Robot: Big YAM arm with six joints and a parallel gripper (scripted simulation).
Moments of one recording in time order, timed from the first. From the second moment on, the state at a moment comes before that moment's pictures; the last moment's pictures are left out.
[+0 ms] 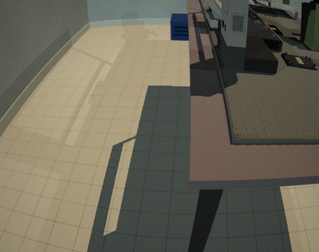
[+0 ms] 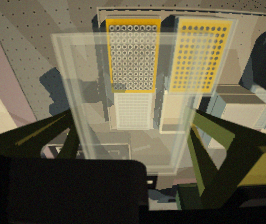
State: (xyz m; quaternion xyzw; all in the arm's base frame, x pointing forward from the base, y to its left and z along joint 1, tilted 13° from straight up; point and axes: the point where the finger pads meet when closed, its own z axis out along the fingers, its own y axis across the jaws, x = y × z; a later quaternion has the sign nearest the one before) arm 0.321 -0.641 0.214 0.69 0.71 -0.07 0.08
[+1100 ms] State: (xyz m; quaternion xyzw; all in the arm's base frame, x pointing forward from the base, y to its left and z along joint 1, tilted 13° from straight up) arm 0.315 -0.615 0.214 0.70 0.71 -0.07 0.07
